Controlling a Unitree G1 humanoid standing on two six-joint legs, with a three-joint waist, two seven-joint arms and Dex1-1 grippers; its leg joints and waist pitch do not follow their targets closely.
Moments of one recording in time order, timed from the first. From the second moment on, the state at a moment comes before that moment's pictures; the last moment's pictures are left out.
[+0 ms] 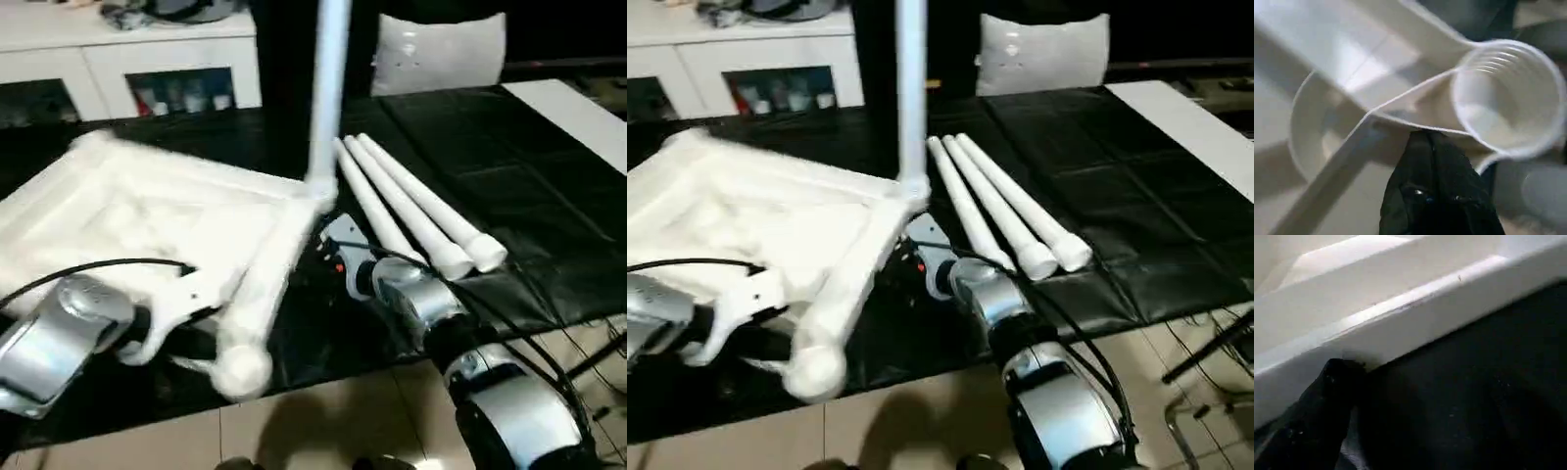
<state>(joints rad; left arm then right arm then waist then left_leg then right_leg) -0.28 0.85 -0.32 -0.25 -0.13 0.82 -1.17 -0.76 -0.01 0.20 0.98 0.04 0.17 0.62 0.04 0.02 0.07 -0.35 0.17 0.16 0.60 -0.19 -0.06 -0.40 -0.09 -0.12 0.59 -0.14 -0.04</state>
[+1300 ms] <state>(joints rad) -0.38 0.52 -0.24 -0.08 -0.15 0.54 -0.87 -0.92 -0.18 -0.01 0.83 0.09 0.82 0.38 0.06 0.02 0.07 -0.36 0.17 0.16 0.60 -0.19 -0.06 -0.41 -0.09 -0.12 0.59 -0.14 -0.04</state>
